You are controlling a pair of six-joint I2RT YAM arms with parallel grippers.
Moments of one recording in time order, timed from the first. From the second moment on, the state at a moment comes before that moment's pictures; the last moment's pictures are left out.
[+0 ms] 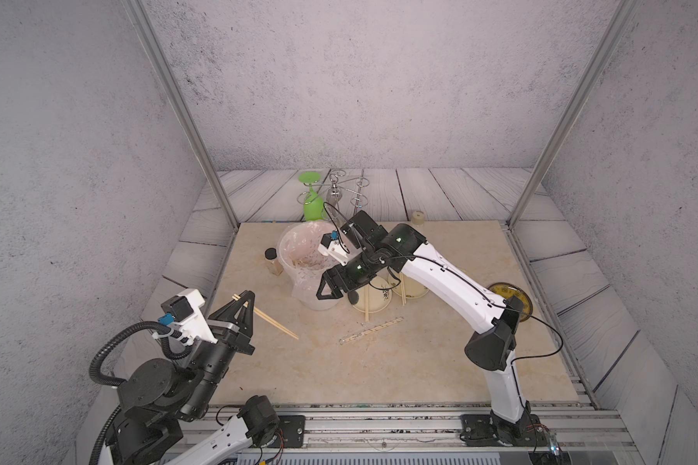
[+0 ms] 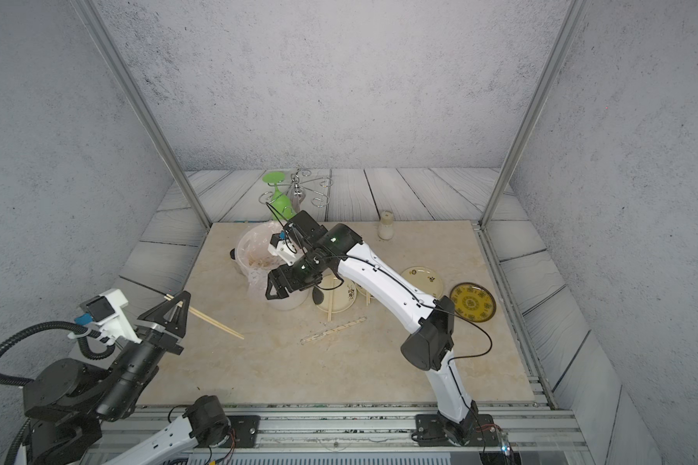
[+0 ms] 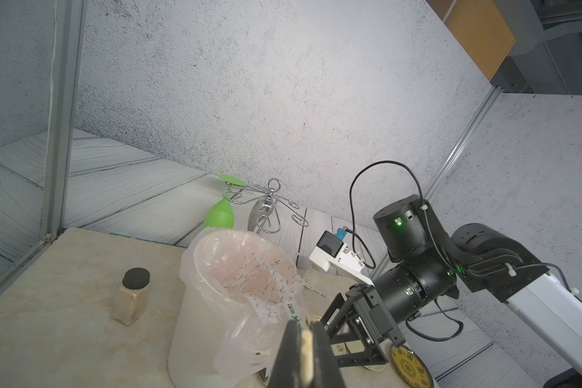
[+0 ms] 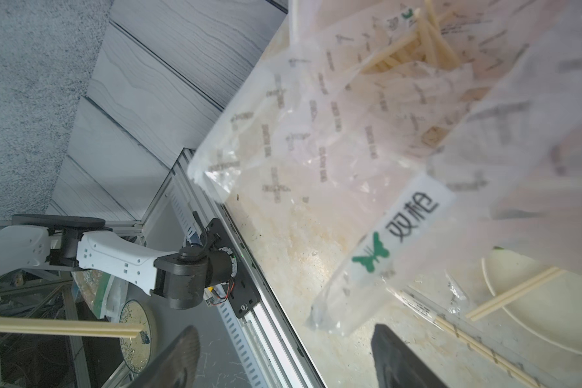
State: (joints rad) left arm -0.92 0.26 0.96 -0.57 -0.57 -0.40; right arm 0.92 2.05 2.32 -1.23 -0.47 0.28
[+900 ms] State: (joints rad) left arm -0.92 0.78 1.15 -0.38 -0.11 -0.46; right arm 0.92 1.32 1.60 -0.82 -0.56 0.14
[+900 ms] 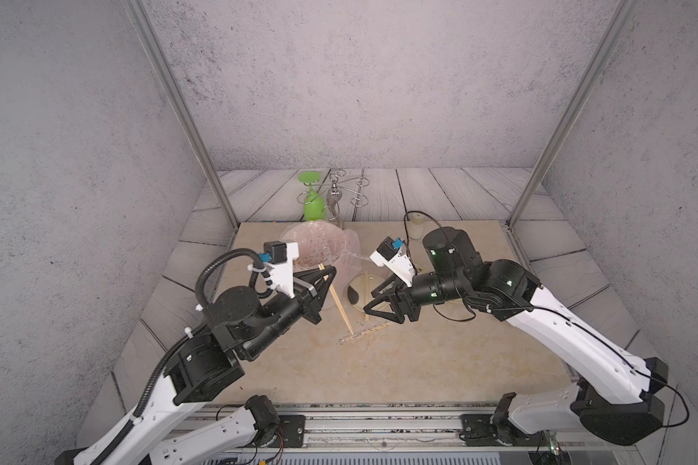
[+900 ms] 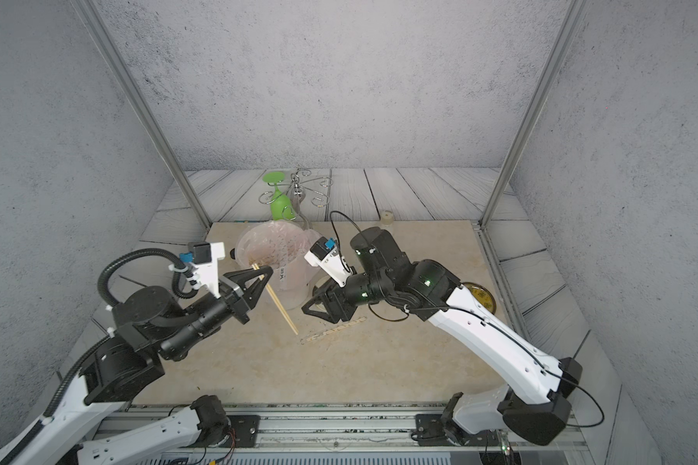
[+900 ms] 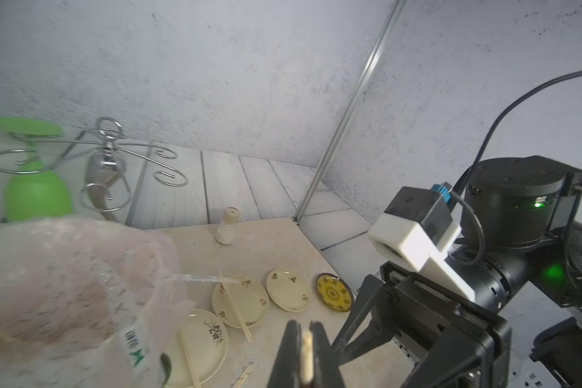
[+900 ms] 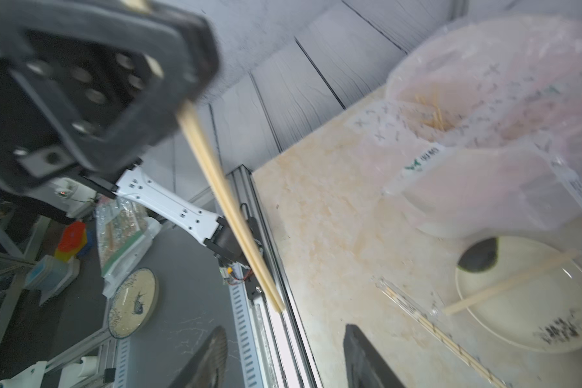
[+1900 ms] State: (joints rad) left arm -0.92 0.88 1.16 -0.19 0.08 -0.50; right arm 0.92 1.24 1.47 -0.63 -0.66 0.19
